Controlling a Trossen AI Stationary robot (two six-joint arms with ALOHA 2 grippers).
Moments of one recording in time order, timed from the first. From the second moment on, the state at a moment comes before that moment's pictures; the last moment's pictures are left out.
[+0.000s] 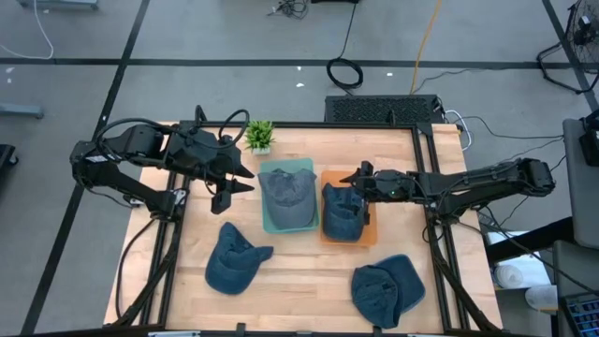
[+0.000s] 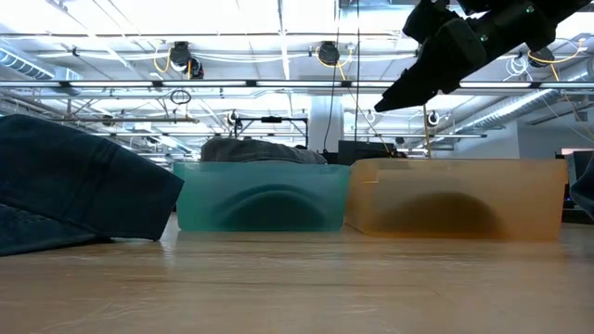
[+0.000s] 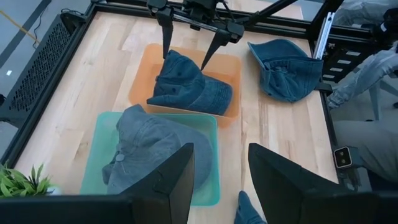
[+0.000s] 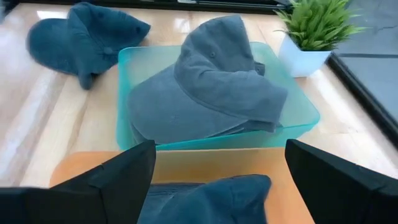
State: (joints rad) left arm -0.08 1.28 1.69 -1.11 -0.05 -0.20; right arm 0.00 1.08 0.58 0.02 0.15 -0.01
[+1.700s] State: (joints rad) left arm -0.07 1.28 1.69 -1.22 0.08 -0.22; right arm 0.41 0.93 0.72 -0.79 -0.23 0.62
